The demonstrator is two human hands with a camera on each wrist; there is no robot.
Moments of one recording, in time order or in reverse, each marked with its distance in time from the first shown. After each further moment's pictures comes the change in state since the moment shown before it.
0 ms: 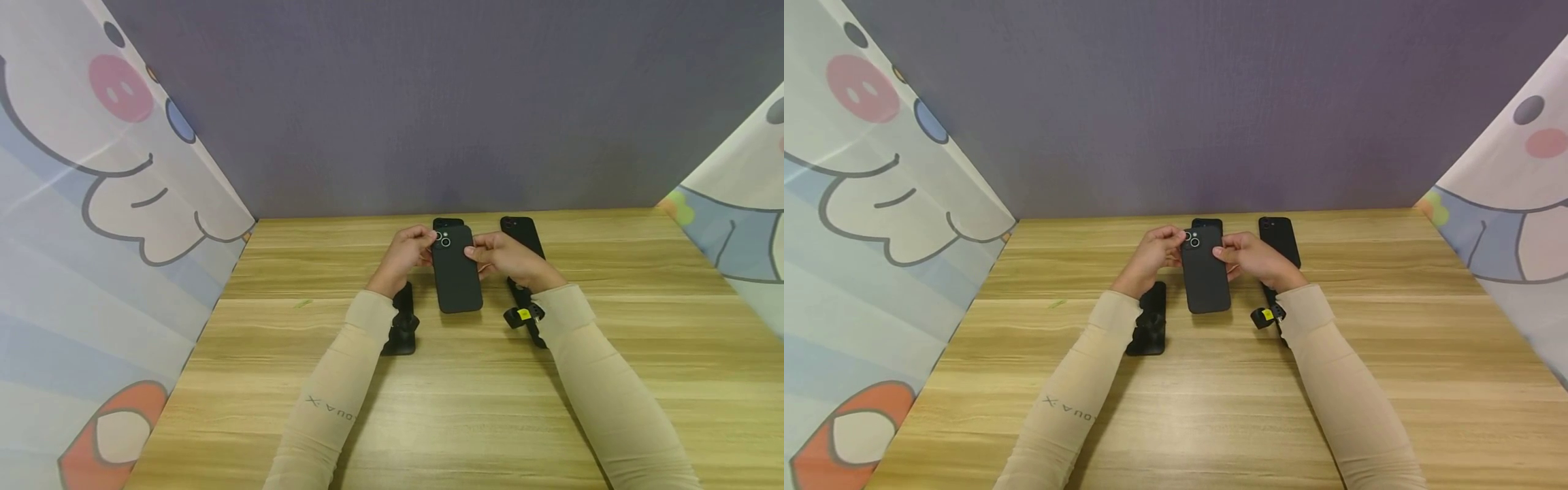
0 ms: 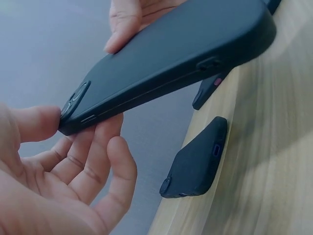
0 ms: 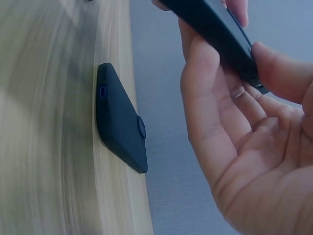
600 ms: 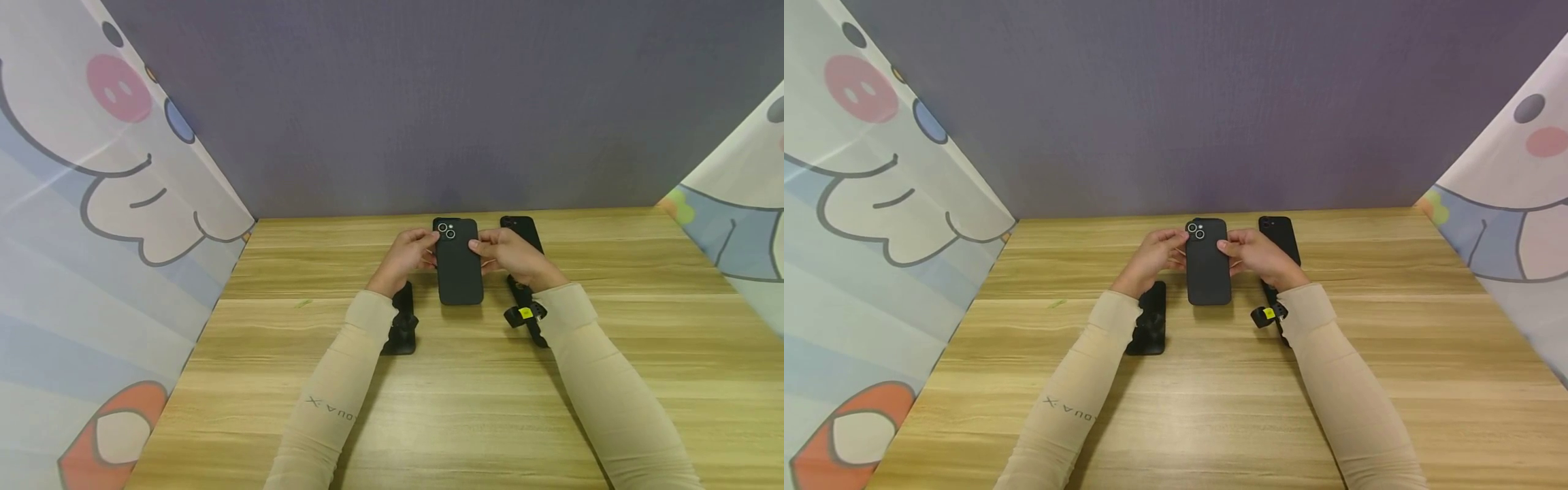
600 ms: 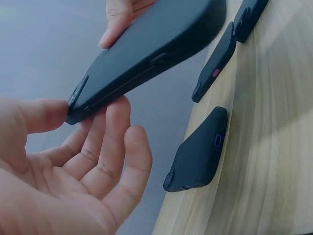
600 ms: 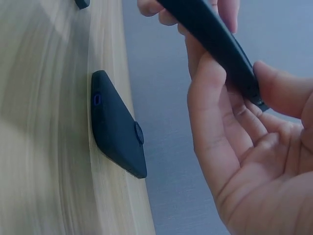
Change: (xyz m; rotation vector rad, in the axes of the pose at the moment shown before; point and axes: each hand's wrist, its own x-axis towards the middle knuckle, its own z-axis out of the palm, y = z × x) left_hand -0.001 -0.001 0.001 0.031 -0.050 -0.021; right_hand 0.000 0.000 -0.004 0.035 0.081 0.010
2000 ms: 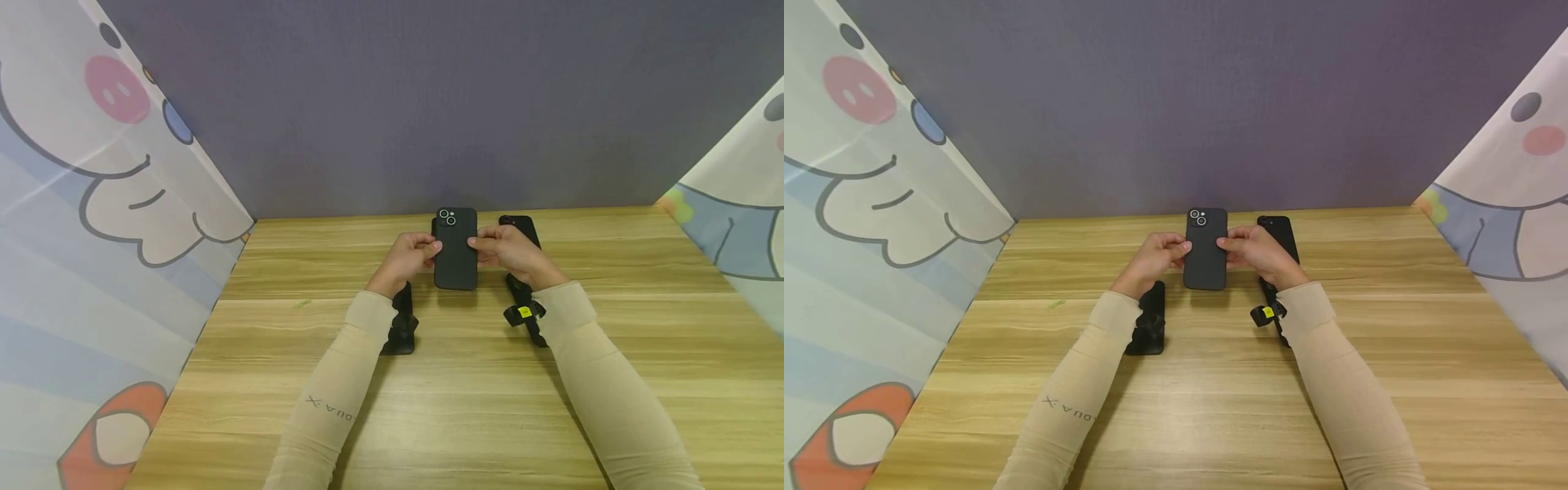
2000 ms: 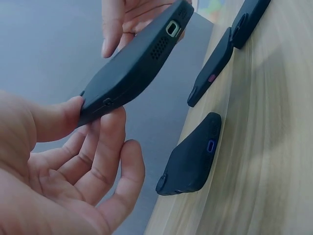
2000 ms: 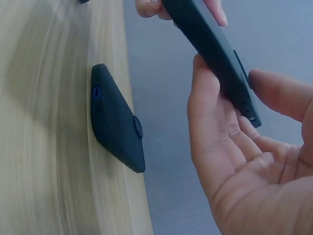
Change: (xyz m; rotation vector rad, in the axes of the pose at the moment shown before) left_hand -0.003 -0.001 0.002 0.075 0.001 -0.010; right_hand 0.001 -0.003 0.001 0.143 0.082 0.044
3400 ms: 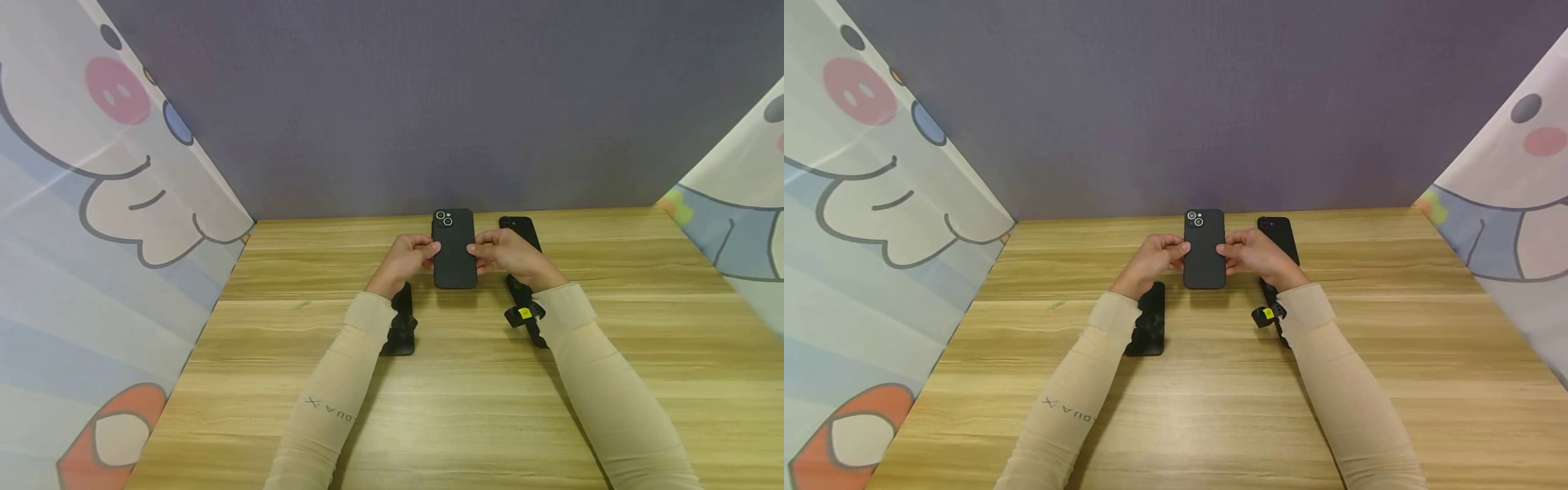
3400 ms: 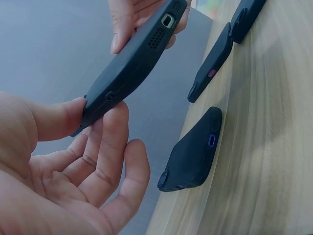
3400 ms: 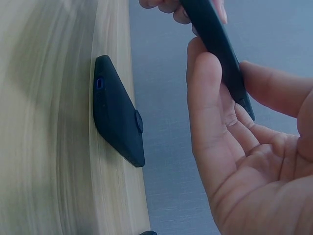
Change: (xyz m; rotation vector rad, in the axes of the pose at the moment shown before) left_hand 0.002 -0.001 -0.002 0.030 0.014 -0.049; right_hand 0.001 0.003 0.001 -0.136 -0.010 0.004
